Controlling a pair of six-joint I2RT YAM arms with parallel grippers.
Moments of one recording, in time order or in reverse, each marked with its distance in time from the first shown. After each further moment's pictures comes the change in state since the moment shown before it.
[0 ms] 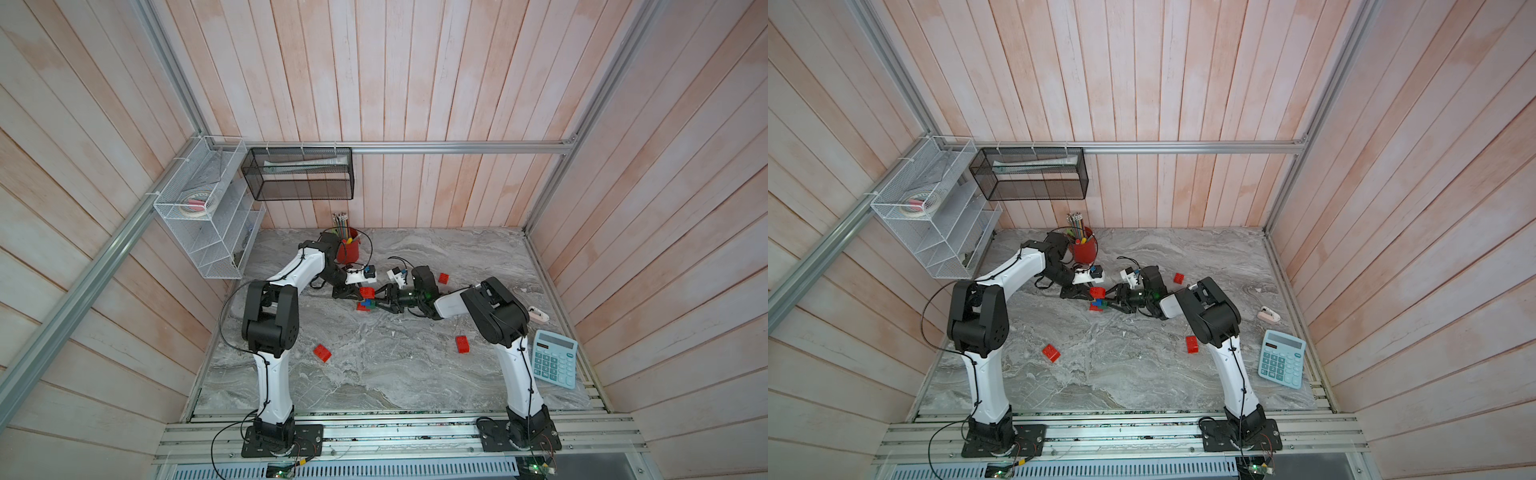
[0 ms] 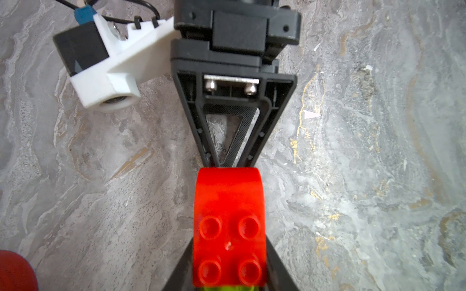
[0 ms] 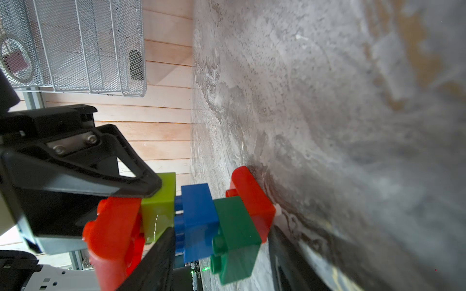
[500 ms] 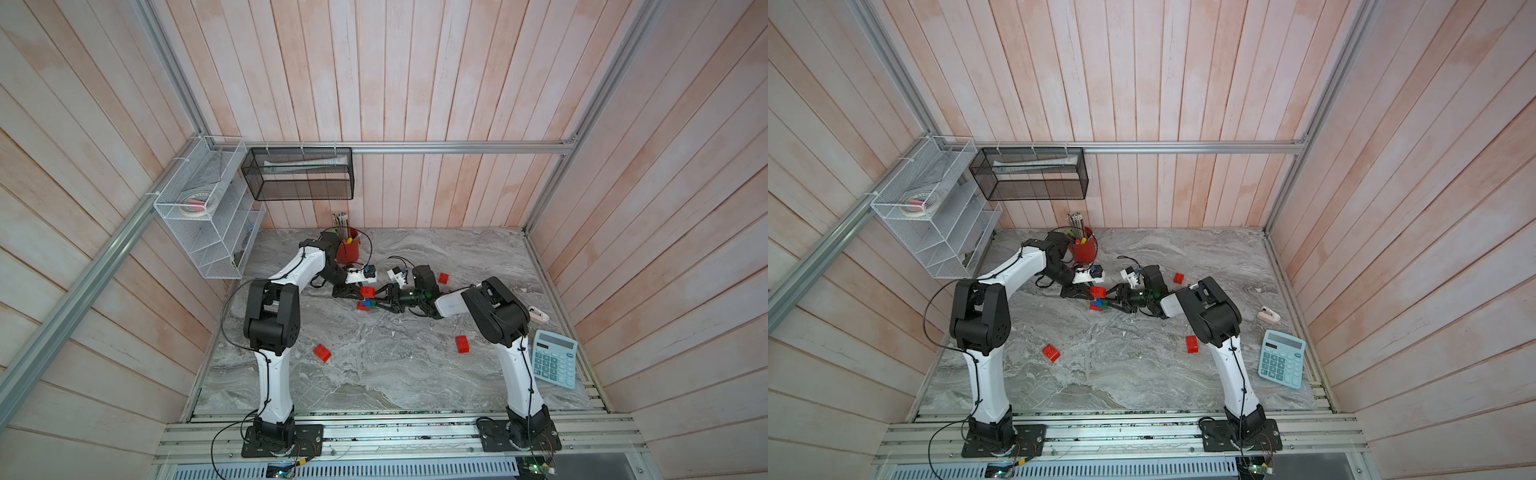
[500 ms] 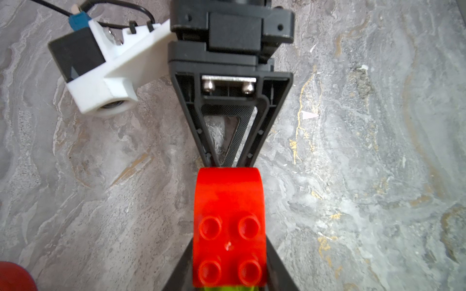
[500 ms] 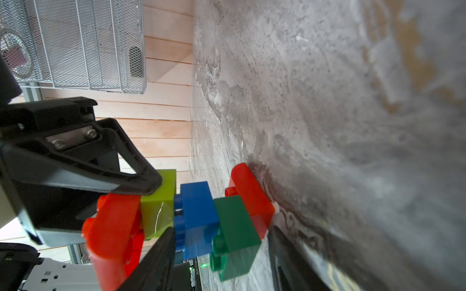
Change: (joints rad) left arm 0.001 0.020 0.027 -0.025 0.010 0.039; right arm -0.008 0.000 0.007 -0.021 -0.018 -0.024
